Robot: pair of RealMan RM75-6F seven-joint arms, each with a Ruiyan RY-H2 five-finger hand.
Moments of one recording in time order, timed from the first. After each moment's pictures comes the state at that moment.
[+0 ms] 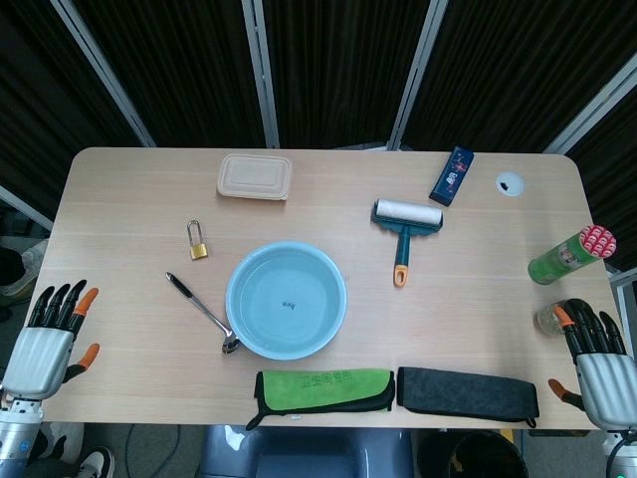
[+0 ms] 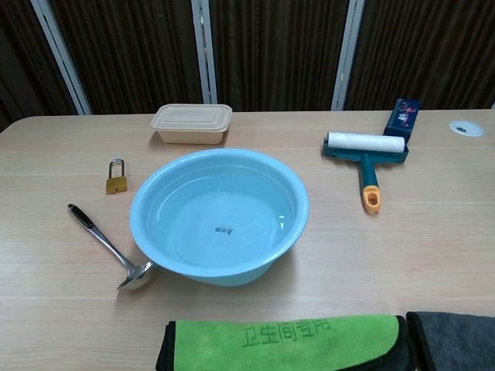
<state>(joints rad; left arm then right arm) -0.10 -1.27 0.00 -1.51 1.60 1.52 0.24 0.00 -1.10 0.01 -1.60 -1.58 1.54 -0.12</state>
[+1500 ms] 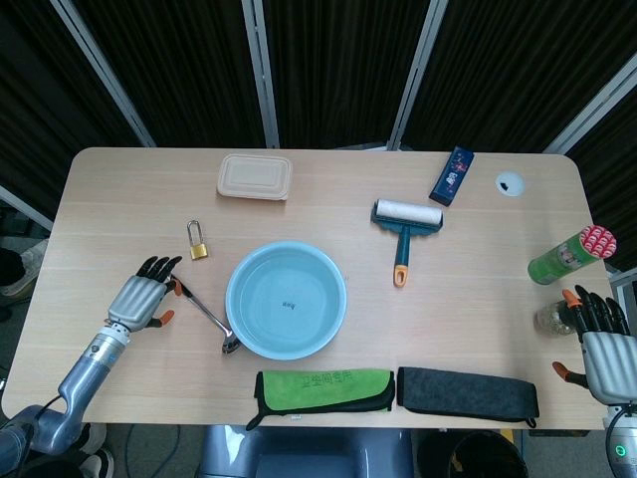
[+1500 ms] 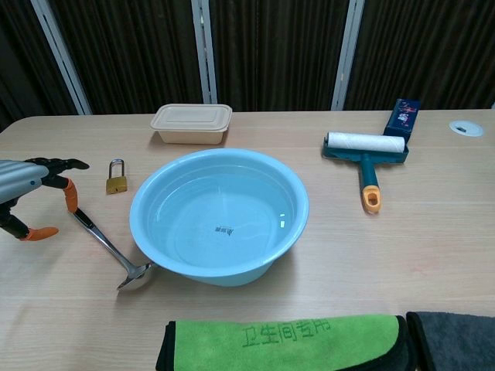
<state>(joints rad) -0.49 -1.54 -0.06 -1.12 1.48 0.98 0.03 0.06 -1.11 0.07 -1.57 -1.44 1.43 -0.08</state>
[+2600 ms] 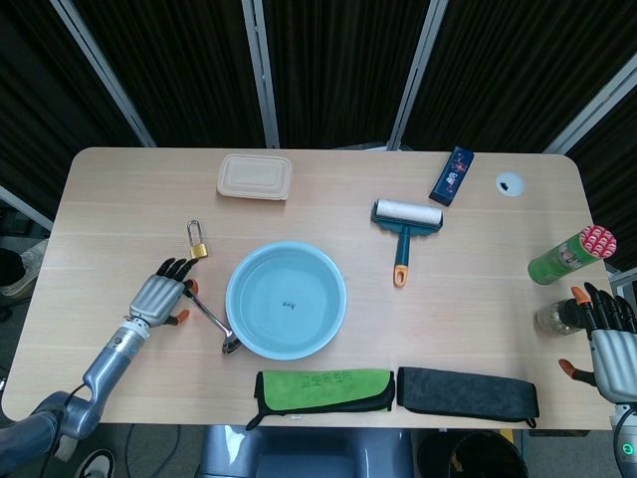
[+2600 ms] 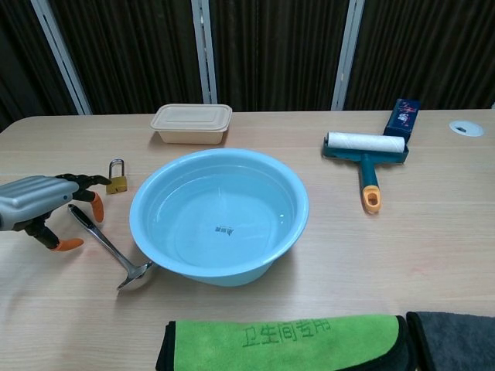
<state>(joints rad) -0.56 -1.69 -0.03 -0.91 1.46 0.91 -0.05 0.07 -1.10 0.08 -1.55 -1.42 1.43 -0.05</state>
